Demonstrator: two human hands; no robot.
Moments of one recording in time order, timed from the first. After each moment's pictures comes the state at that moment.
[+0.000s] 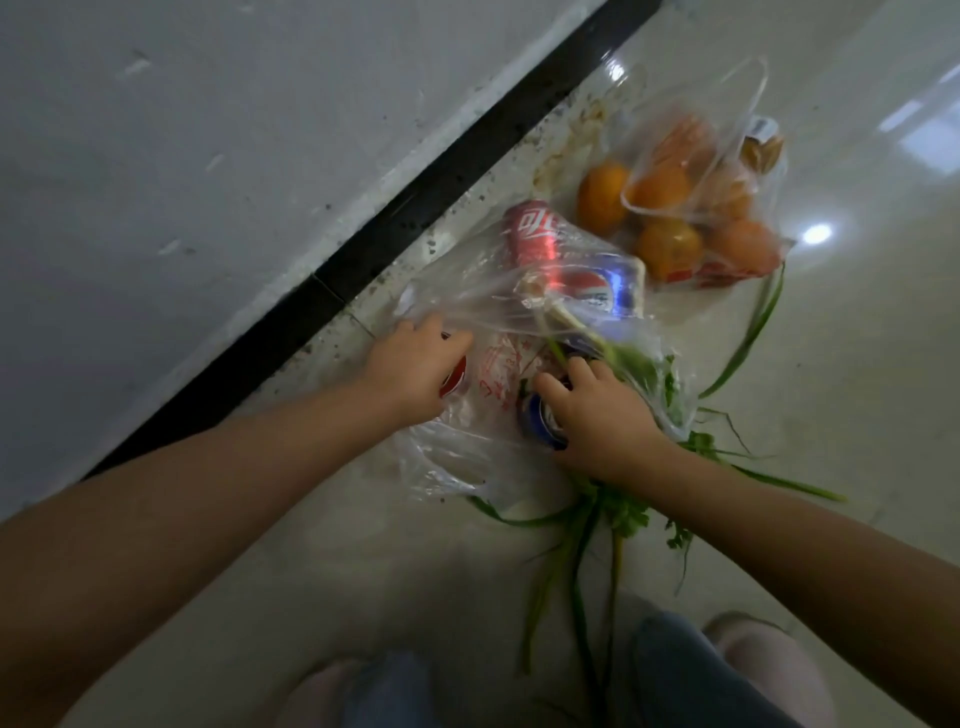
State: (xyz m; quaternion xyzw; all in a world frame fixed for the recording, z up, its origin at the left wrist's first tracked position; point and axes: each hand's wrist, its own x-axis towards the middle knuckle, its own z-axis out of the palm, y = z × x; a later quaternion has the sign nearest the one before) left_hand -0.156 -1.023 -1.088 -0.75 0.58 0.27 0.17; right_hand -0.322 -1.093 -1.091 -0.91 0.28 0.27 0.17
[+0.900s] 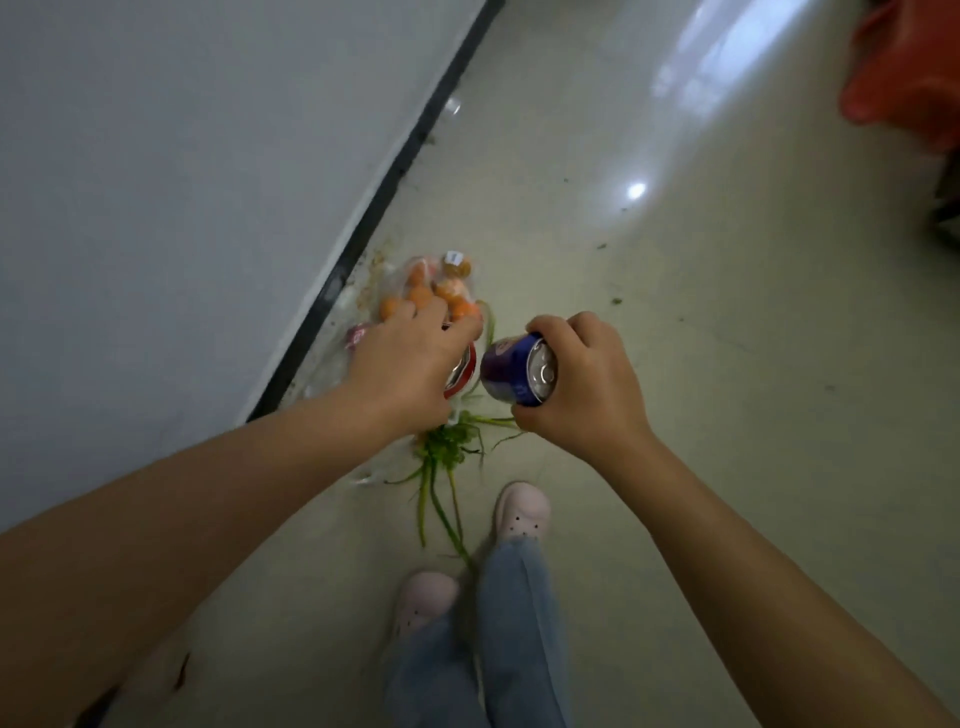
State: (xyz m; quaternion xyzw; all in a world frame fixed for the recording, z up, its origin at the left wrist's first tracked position) left_hand -0.326 -1.121 -0.603 -0.64 0.73 0.20 0.12; right_hand -0.490 -1.133 -0.608 -0.78 0.56 -0.06 0.27
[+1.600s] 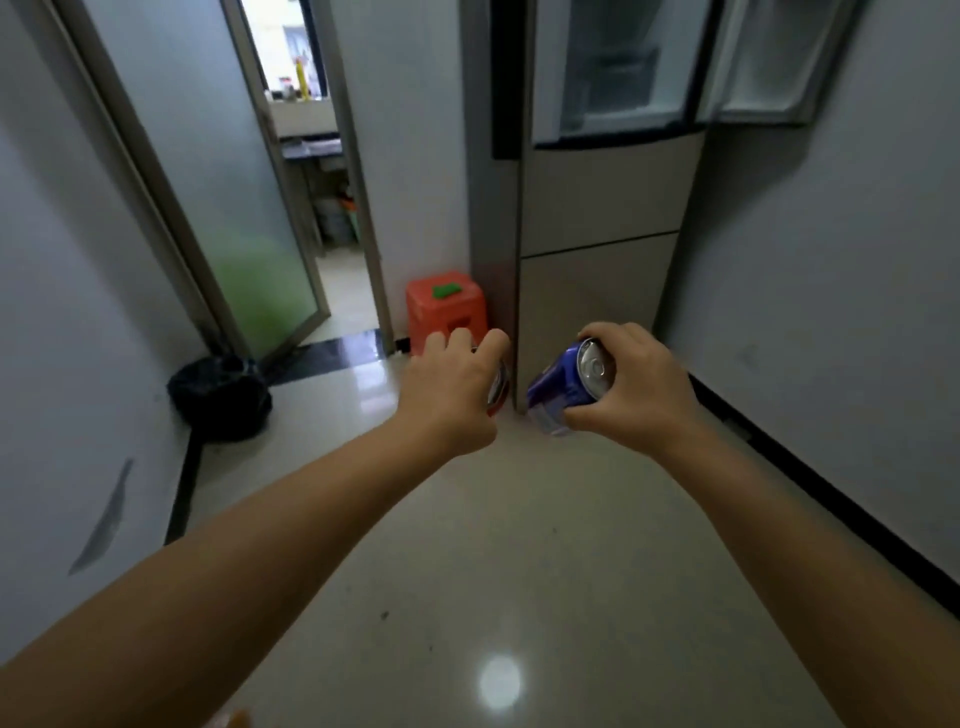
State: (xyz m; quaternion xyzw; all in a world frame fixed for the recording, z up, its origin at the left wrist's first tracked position) left_hand -0.797 -1.140 -0.182 -0.38 0.92 -0.02 -0.11; right_hand -0.938 -1.046 -0.186 -0.53 0.77 -0.34 -0.01
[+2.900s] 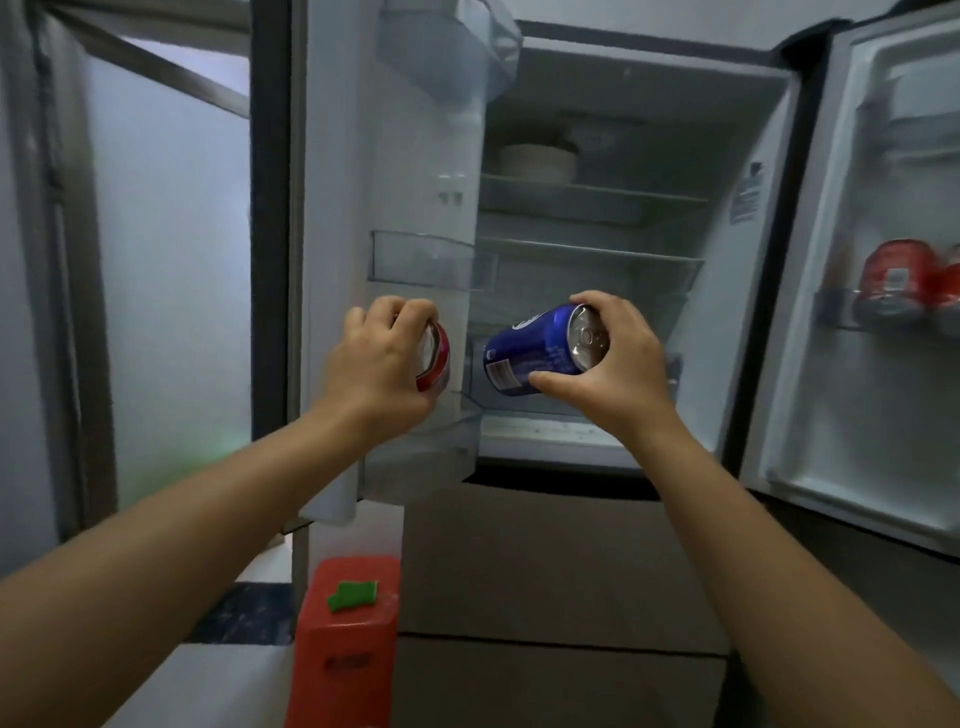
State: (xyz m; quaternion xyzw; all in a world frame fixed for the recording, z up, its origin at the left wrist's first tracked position) left_hand -1.402 -1.587 0.008 -0.48 0.76 -0.13 -0.42; right_hand -1.595 -1.549 0.023 -0.67 0.51 -0.53 -0.12
